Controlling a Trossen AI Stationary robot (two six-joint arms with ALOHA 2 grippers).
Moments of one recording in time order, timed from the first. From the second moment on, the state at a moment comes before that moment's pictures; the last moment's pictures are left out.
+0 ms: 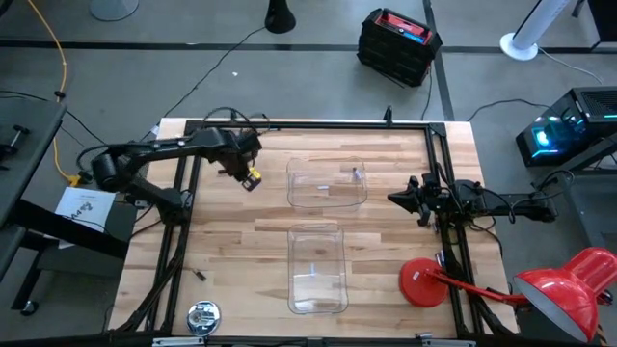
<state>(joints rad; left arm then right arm) 0.49 1.37 0.96 -0.90 -0.02 -0.27 0.03 0.01 0.01 0.03 0.10 0.59</state>
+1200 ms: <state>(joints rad) 0.62 1.45 1.01 -1.12 -0.08 -0.19 0.03 0.01 0.01 0.03 0.10 0.59</state>
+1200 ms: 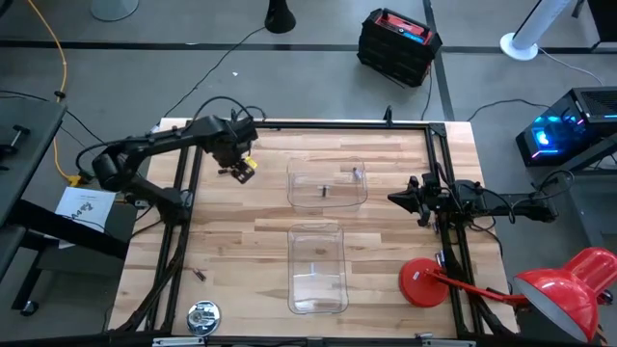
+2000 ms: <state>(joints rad) 0.70 1.85 0.95 -1.07 -0.25 0.25 0.03 0.01 0.01 0.03 0.10 0.59</state>
